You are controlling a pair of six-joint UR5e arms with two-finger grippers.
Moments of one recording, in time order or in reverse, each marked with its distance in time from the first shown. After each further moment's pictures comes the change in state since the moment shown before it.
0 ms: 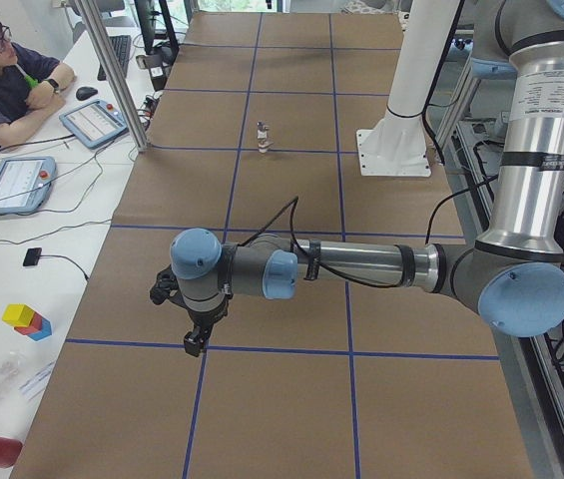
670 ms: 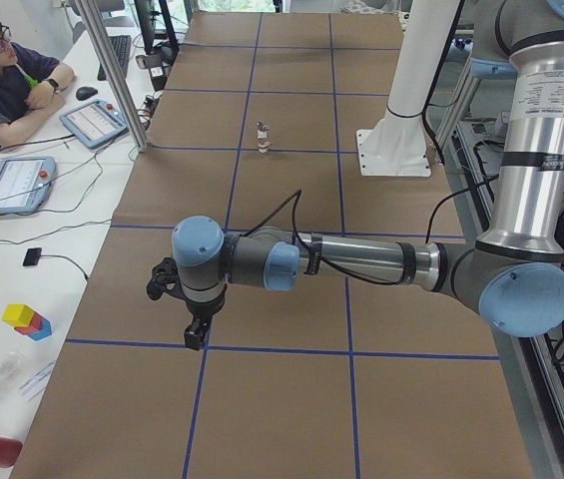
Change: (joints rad) left arm 0.000 0.003 -0.023 -0.001 0.021 -0.099; right arm 0.046 -0.080 0.003 0.025 0.123 -0.009
